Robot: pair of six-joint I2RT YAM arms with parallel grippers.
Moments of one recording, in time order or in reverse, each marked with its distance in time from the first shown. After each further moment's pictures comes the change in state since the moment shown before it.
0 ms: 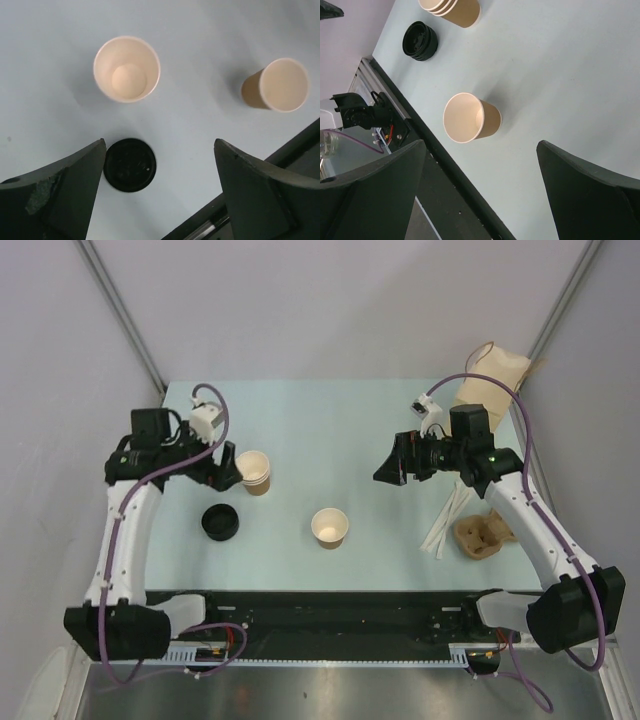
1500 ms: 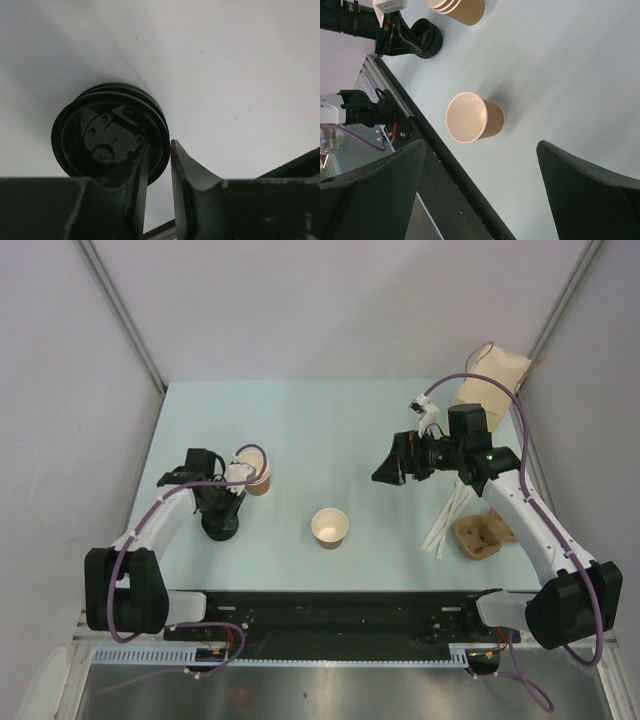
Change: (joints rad) left arm -0.067 0.100 -0.457 0.158 -0.319 0.127; right arm 0.000 0.018 0.000 0.010 -0.031 -0.003
